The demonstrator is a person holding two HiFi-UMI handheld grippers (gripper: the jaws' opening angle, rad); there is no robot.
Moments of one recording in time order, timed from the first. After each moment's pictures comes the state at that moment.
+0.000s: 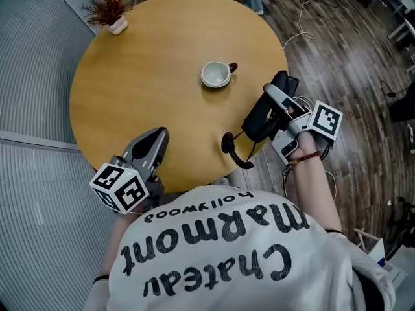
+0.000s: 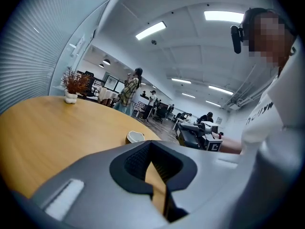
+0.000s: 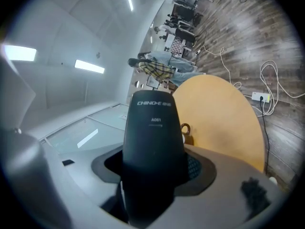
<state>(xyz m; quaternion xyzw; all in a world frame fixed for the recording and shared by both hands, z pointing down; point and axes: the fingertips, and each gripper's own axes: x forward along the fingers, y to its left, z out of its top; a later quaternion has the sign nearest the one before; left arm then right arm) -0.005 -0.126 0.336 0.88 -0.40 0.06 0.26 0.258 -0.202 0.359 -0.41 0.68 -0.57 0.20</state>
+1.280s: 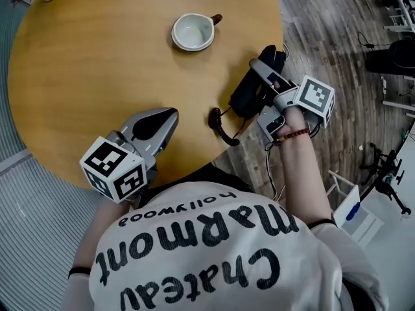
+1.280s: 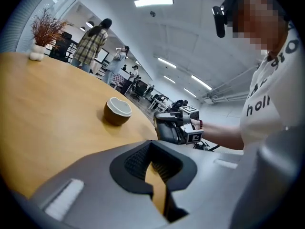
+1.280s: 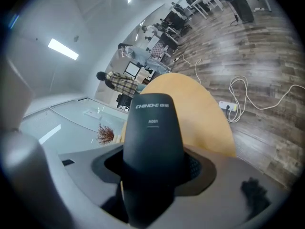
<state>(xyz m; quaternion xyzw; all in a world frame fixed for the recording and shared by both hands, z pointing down) 0.062 -0.136 0.386 0.91 -0.21 0.13 0.33 0.272 -0.201 0.429 -0.53 0.60 -0.60 0.09</state>
